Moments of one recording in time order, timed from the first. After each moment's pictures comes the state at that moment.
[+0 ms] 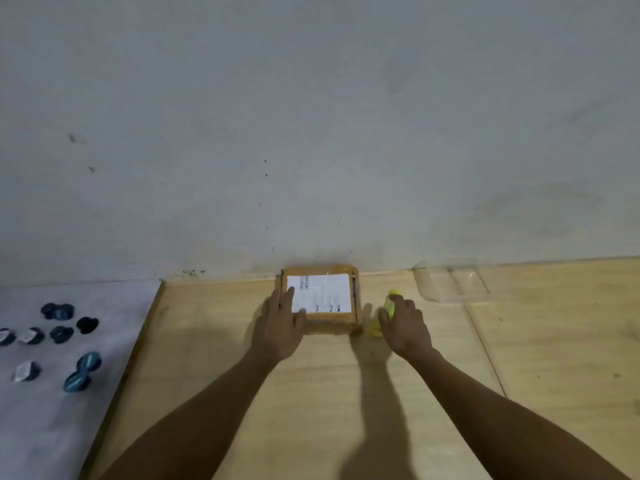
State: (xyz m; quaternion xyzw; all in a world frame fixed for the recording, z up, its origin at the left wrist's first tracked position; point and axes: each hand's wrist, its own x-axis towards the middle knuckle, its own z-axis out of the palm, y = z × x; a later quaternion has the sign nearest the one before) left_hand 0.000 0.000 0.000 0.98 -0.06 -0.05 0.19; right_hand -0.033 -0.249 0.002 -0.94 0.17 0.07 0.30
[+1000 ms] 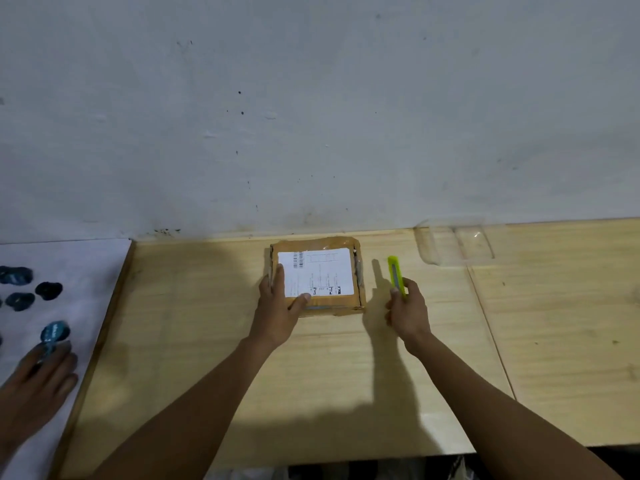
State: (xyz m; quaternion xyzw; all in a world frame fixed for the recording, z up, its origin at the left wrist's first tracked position) left_hand 0.001 -0.009 -0.062 0.92 0.01 -0.11 0.39; right_hand -0.037 -0.255 -0.051 -0.73 0.34 0.04 0.60
